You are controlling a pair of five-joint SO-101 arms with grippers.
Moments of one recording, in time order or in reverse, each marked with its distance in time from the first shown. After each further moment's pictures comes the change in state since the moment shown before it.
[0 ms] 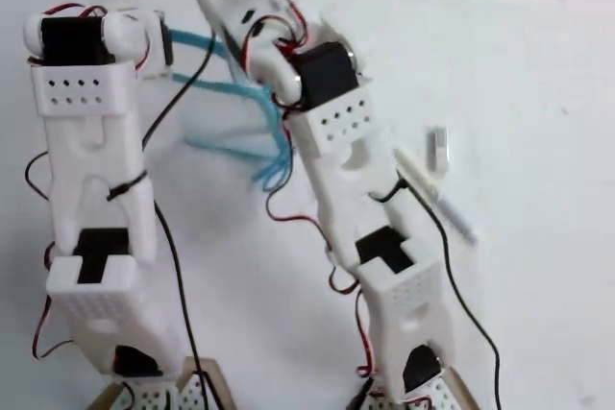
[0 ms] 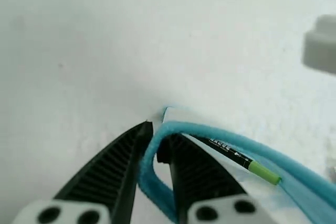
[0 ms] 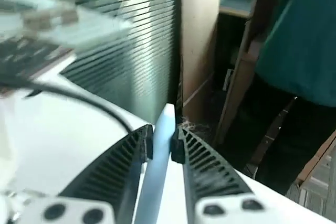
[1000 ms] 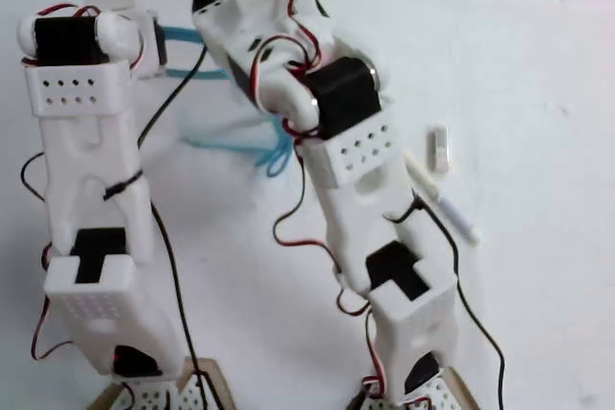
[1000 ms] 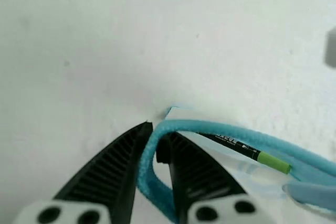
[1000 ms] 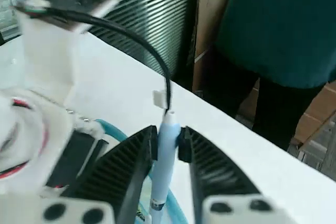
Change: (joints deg) left arm -0.8 0.0 0.1 0.0 0.1; right arm -3.2 -8.7 0.0 17.6 2.7
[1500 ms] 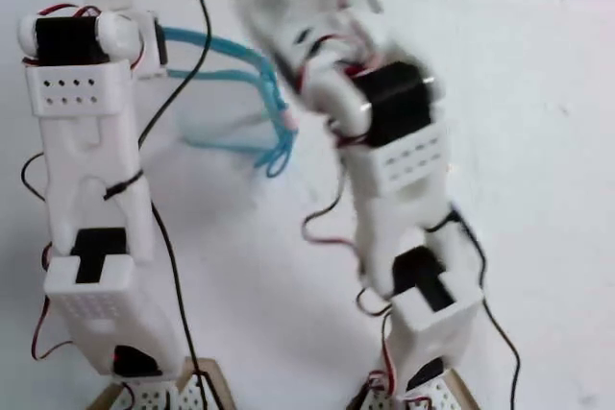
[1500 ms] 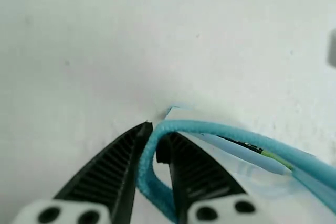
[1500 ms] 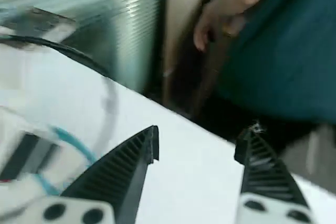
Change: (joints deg) left arm 0.0 0.0 0.0 0.0 0.0; right arm 9.3 -5.1 0.4 3.1 1.2
